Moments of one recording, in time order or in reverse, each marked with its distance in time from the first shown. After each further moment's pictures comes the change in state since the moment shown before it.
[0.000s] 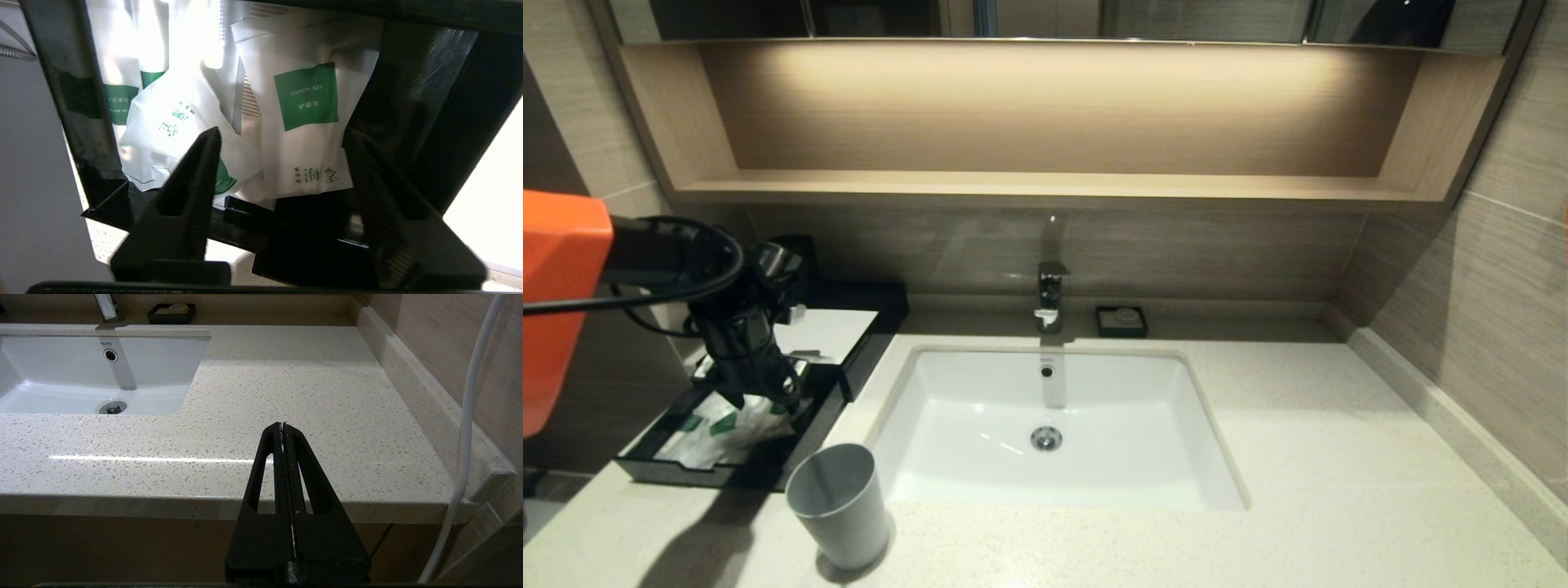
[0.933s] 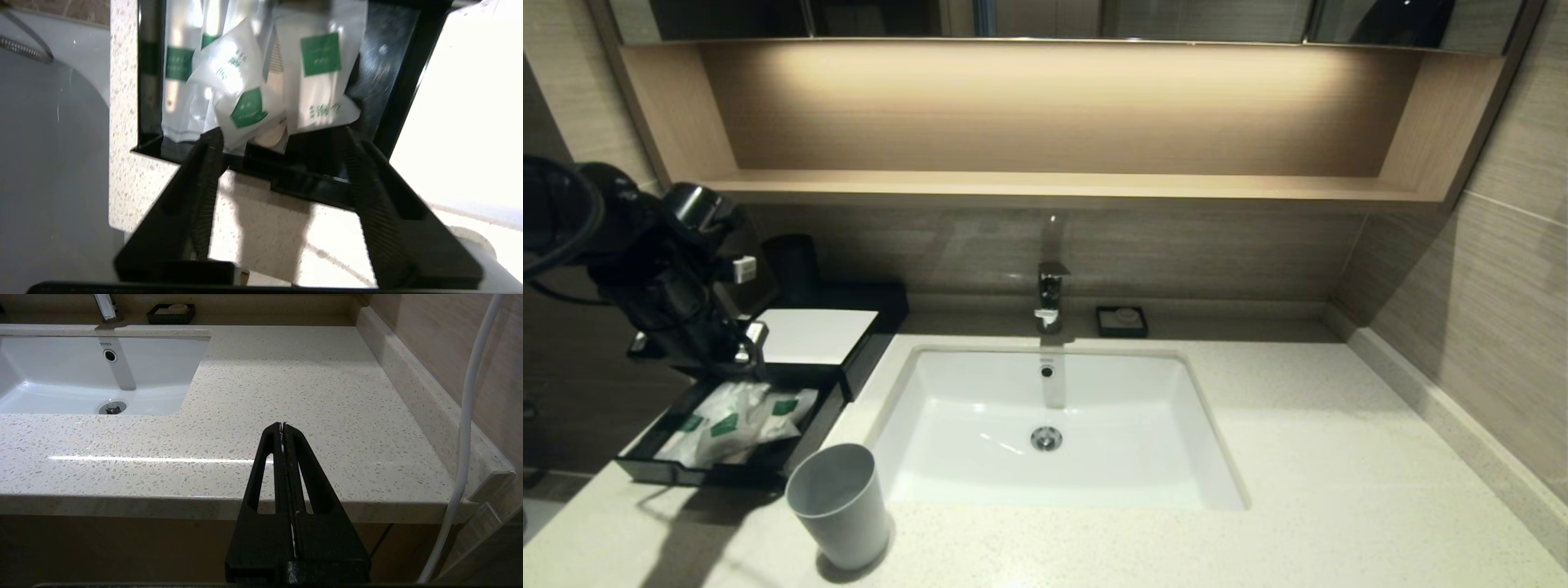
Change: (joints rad) left arm 0.033 -0.249 0.098 -0.002 -0.052 -0.025; right arm 0.000 0.000 0.000 0.000 0.000 0.000
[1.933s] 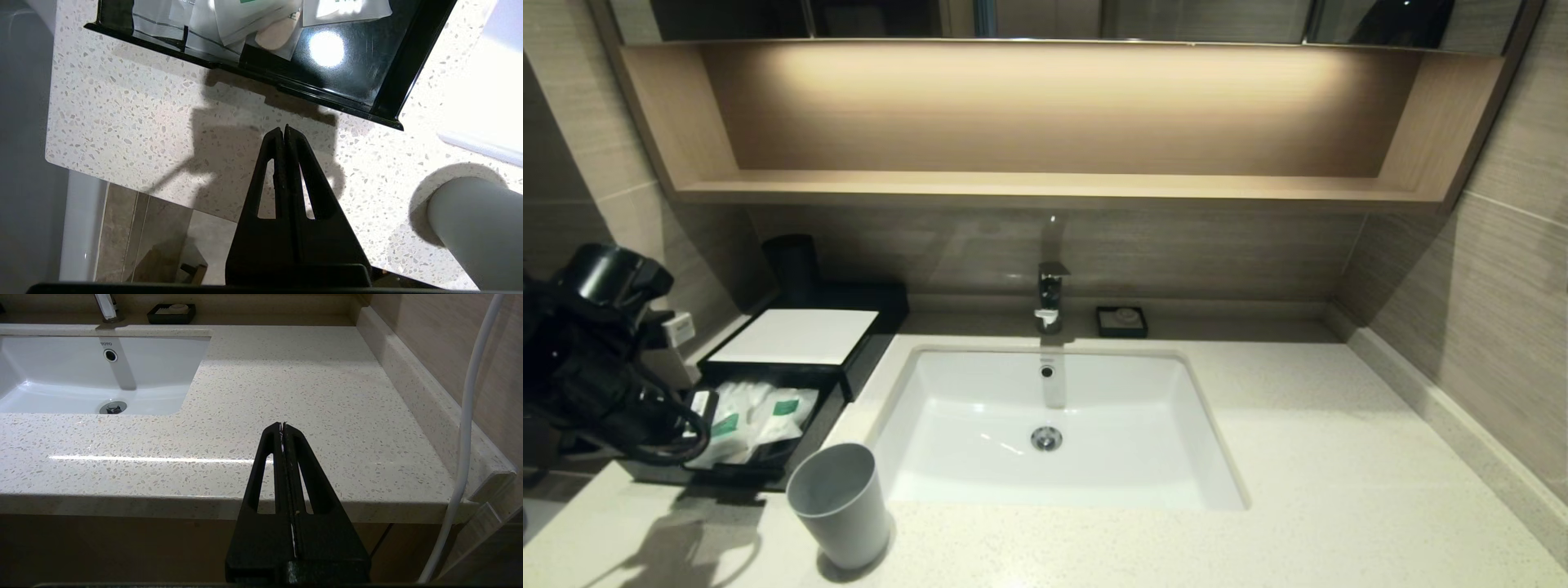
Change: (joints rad) left arm 0.056 -0.281 0.533 -0.271 -0.081 -0.084; right arm 0.000 0.000 0.000 0.000 0.000 0.000
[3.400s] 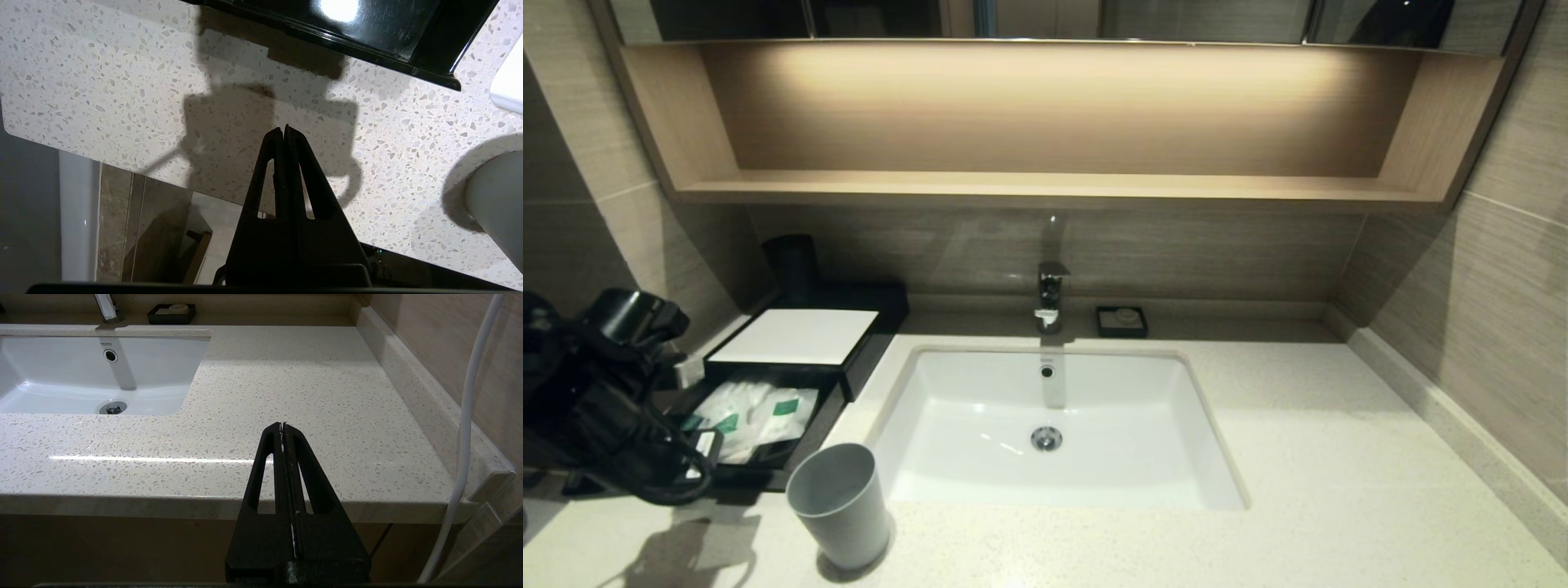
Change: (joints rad) left arm 0.001 0.038 0.097 -0.006 -0.003 0.001; right arm 0.000 0.000 0.000 0.000 0.000 0.000
